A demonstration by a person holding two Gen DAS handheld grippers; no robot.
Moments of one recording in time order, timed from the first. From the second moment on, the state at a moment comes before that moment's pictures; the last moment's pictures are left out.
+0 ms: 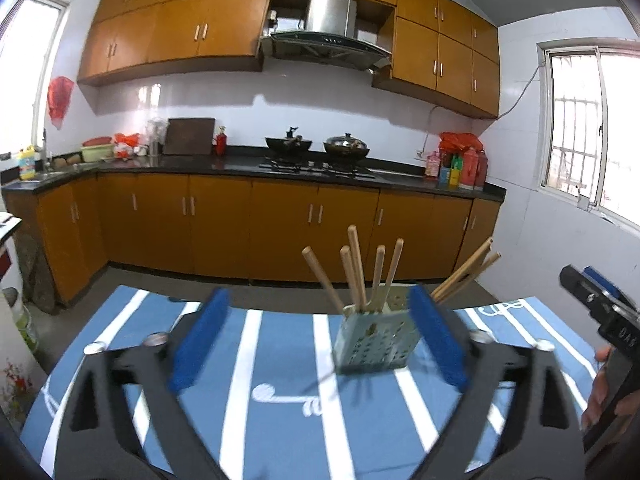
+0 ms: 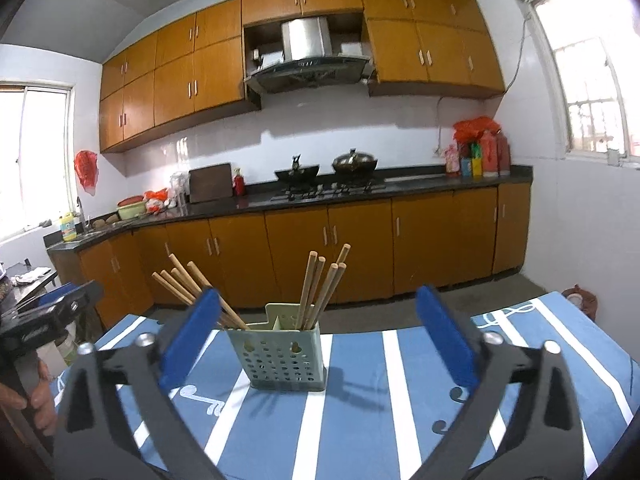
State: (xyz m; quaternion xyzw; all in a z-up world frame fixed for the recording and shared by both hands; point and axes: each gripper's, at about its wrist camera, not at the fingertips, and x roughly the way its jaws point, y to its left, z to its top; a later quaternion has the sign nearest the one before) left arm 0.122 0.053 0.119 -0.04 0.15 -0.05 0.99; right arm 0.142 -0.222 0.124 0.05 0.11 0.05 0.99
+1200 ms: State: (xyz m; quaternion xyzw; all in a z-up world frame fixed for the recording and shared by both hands) left arm 0.003 0.041 0.013 -0.02 0.19 -0.01 0.98; right arm 0.009 -0.189 0.010 0.01 0.17 0.04 0.98
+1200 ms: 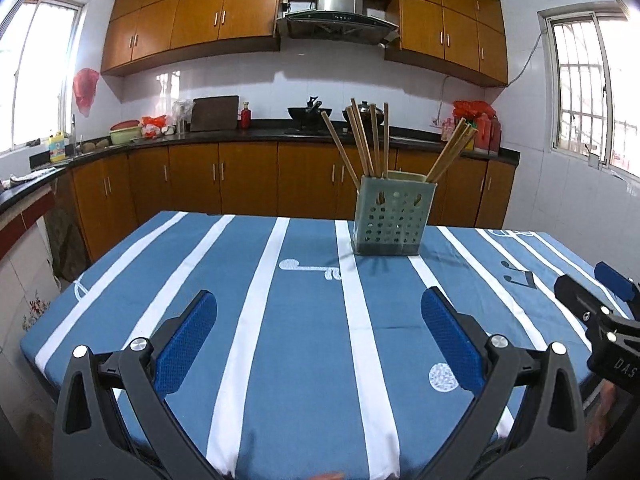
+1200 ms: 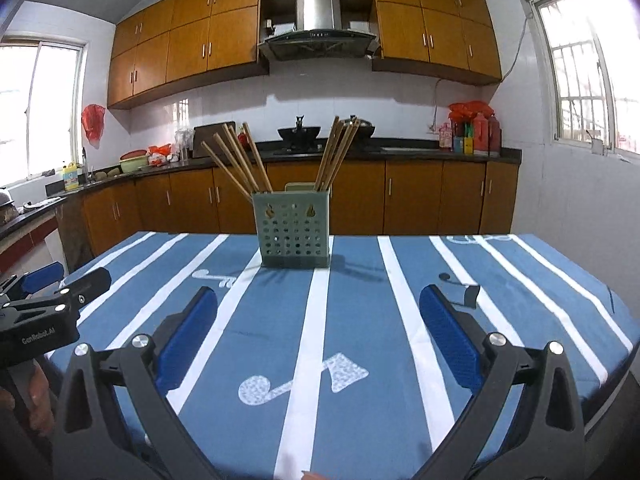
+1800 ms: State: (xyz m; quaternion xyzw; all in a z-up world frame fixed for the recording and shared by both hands) left arm -0.001 0.036 -0.004 -0.02 0.21 -0.02 0.98; right arm 0.010 -0.196 -0.008 0.02 0.20 0.04 0.98
